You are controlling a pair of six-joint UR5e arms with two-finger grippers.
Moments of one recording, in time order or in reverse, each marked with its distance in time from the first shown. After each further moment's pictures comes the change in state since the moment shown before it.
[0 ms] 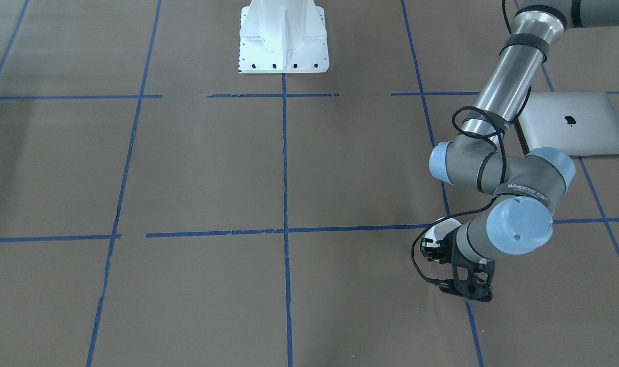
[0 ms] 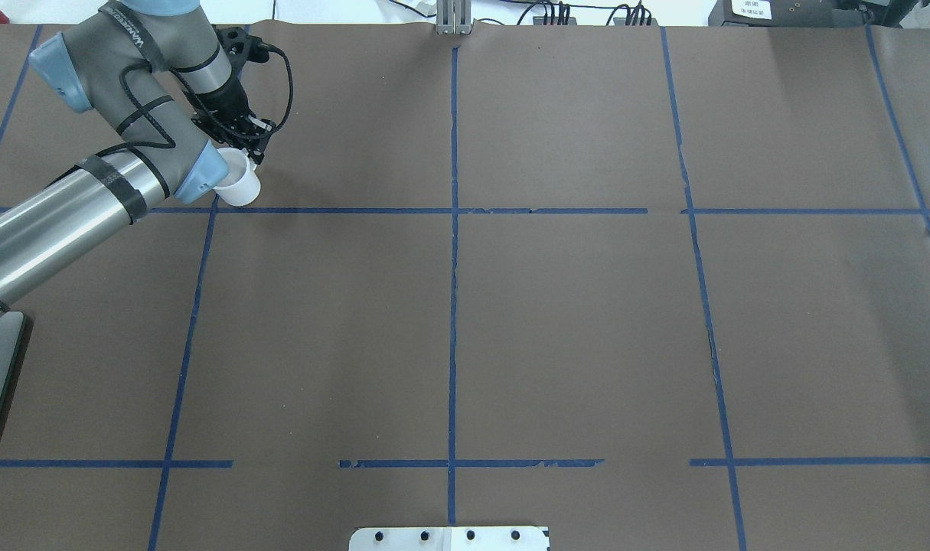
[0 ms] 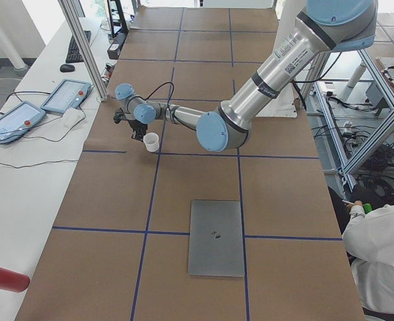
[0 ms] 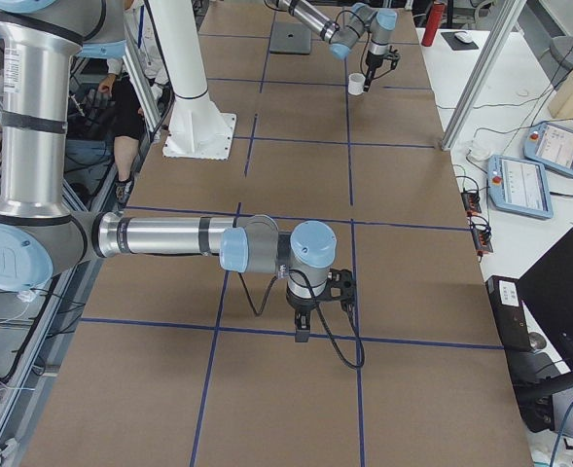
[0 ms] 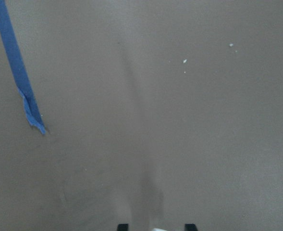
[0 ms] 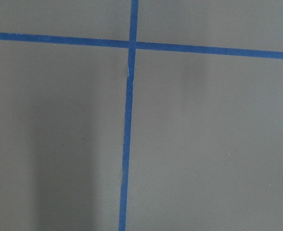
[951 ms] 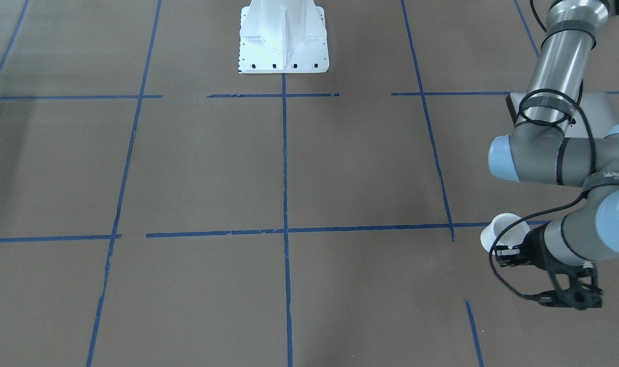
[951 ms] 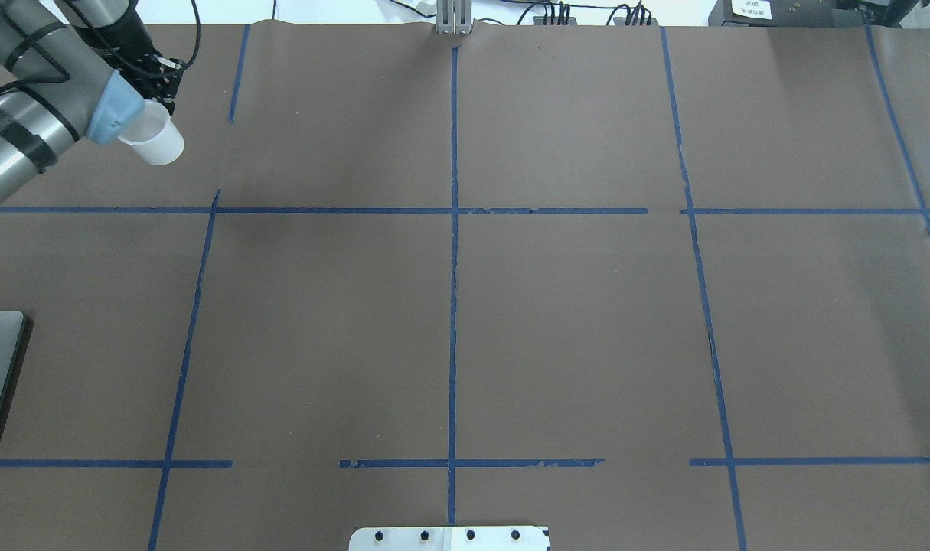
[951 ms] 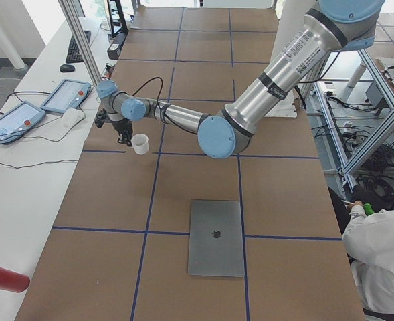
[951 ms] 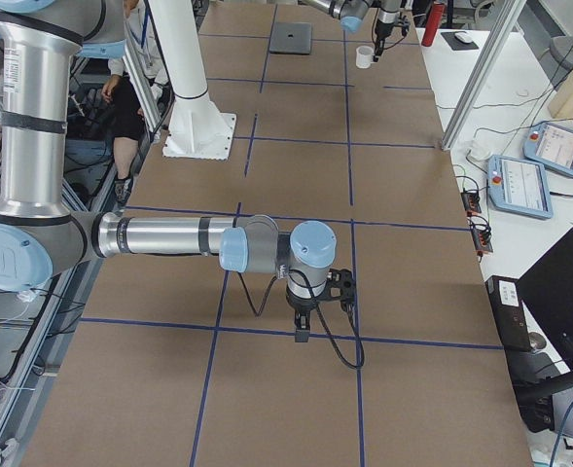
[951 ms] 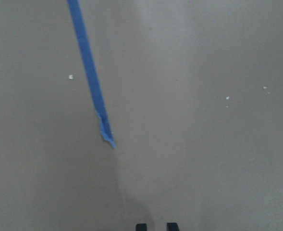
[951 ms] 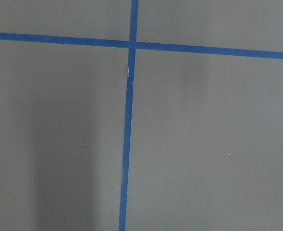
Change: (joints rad) left arm -0.179 0.128 -0.223 0.242 -0.012 -0.001; right arm 0.000 0.000 0.000 0.000 0.000 -0.001
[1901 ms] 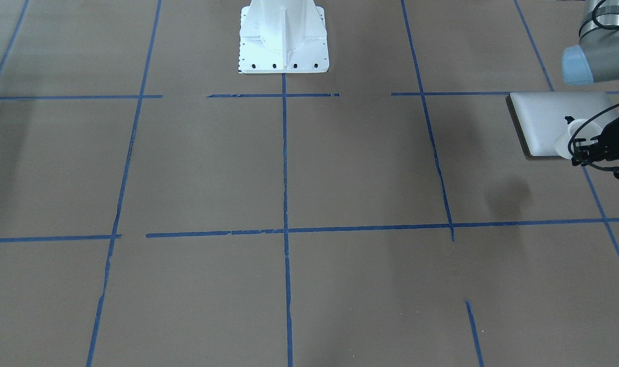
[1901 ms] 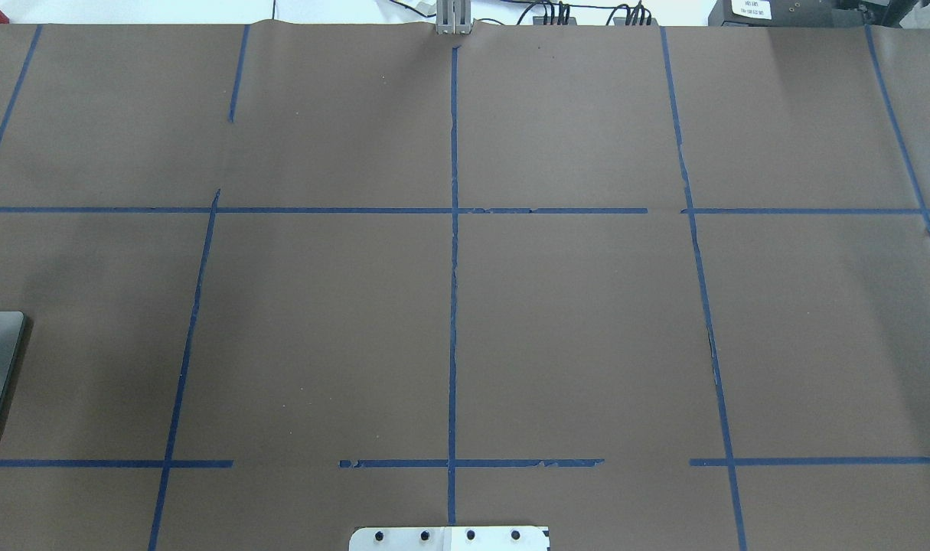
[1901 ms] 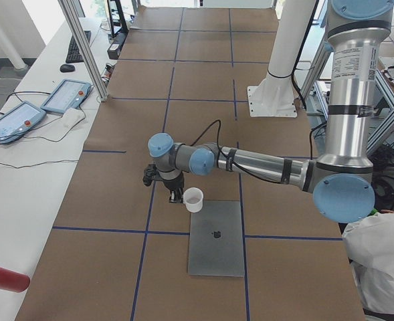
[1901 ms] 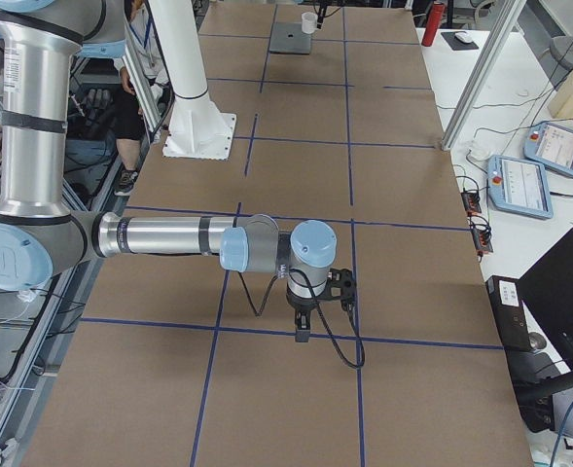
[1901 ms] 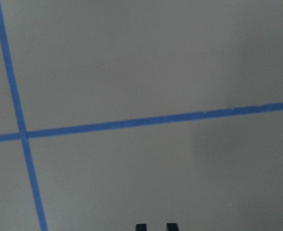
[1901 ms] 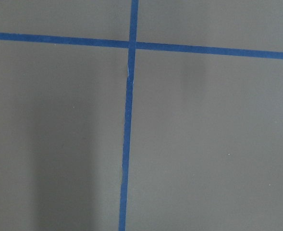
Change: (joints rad) left arm -0.081 0.743 -0.532 0.005 -0.033 0.281; right arm 0.000 0.000 0.000 0.000 -0.001 0.001
